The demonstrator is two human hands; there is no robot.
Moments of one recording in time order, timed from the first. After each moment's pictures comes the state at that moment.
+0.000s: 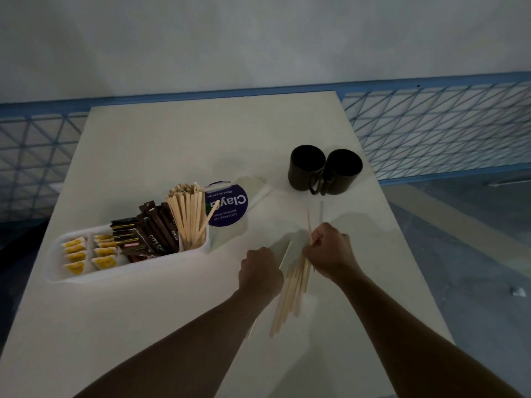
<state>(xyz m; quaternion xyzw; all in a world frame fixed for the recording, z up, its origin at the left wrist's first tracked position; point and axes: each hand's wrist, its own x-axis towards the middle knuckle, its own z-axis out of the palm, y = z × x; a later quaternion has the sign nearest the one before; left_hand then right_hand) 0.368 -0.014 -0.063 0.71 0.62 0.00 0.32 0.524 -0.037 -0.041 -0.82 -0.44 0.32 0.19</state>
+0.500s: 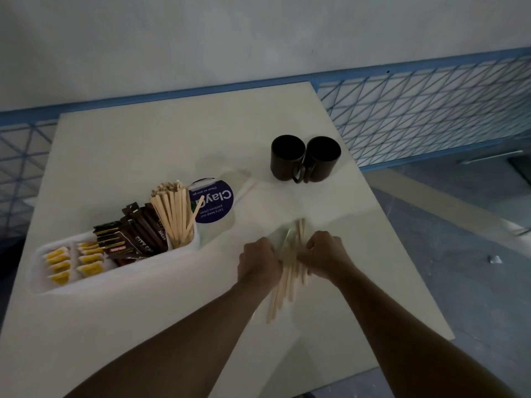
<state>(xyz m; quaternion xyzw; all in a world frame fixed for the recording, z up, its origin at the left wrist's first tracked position) 0.380 -0.024 -0.045 0.72 0.60 0.01 0.35 0.520 -0.065 -0.043 -0.84 -0.38 0.37 0.12</state>
